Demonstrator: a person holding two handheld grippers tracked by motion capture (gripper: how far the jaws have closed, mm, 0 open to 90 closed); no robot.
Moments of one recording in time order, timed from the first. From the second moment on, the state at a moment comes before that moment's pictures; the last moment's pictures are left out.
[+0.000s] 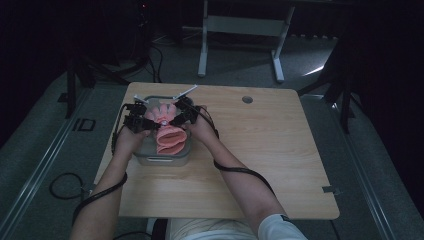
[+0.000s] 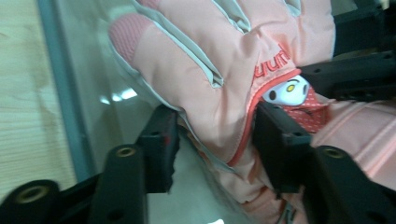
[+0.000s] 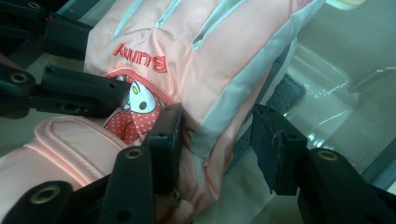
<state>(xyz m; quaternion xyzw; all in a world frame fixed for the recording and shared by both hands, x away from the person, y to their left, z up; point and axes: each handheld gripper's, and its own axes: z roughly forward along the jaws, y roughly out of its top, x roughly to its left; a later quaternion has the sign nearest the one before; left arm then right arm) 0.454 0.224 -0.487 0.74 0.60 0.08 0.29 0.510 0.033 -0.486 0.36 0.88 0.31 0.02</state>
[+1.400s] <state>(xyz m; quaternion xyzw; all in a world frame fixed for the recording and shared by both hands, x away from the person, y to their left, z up) 0.400 0.175 -0.413 0.77 0.49 0.14 0.38 0.485 -0.043 -0.426 0.34 0.84 0.42 0.02</state>
